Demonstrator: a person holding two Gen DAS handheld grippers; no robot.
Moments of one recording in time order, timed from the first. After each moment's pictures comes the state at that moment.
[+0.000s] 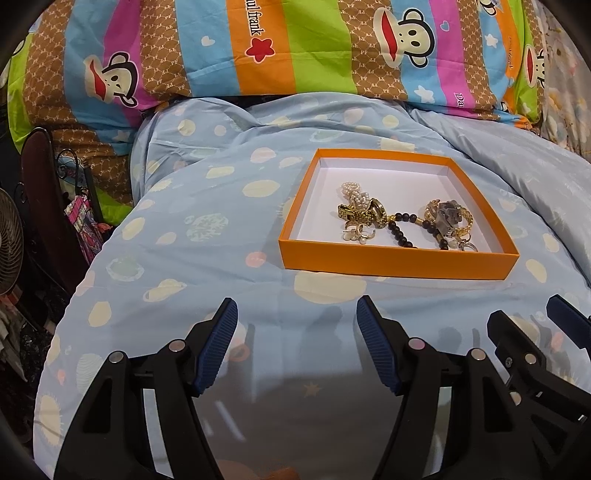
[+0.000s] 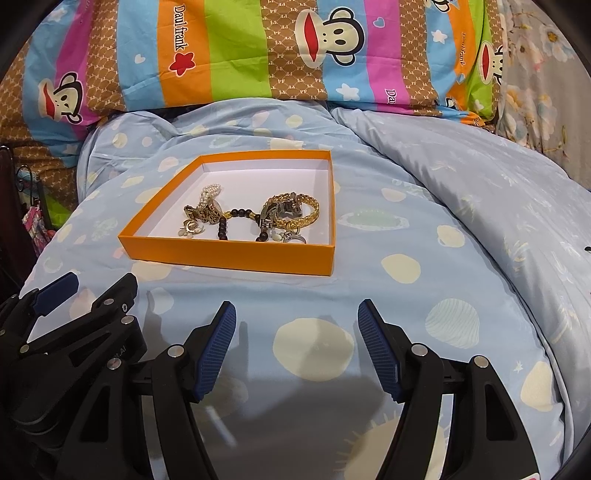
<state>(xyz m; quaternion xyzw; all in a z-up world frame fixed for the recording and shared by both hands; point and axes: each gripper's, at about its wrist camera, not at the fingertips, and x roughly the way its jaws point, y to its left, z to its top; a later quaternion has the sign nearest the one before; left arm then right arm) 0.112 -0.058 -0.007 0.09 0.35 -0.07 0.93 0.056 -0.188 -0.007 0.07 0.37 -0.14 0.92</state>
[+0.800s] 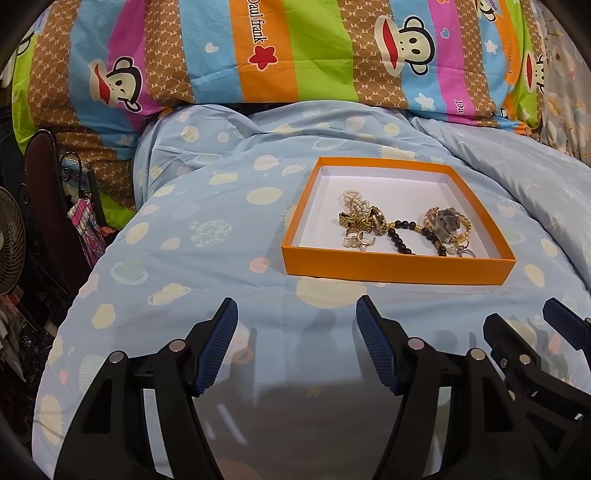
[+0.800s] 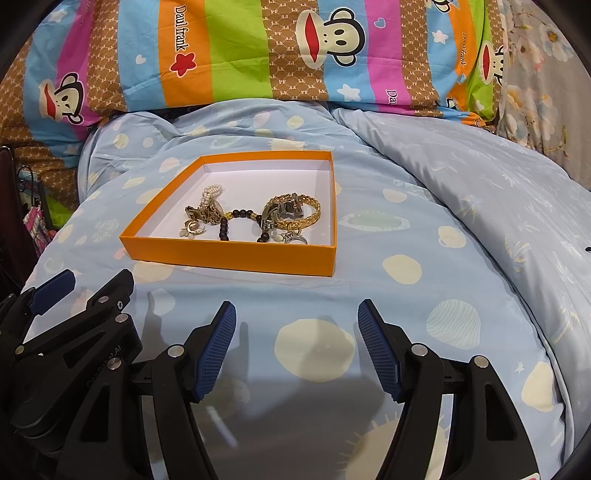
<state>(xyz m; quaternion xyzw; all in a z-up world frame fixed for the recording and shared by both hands) 0.108 -0.056 -0.003 0.08 0.34 -0.07 0.93 0.057 -0.189 -0.008 0.07 0.37 -0.14 0.92</state>
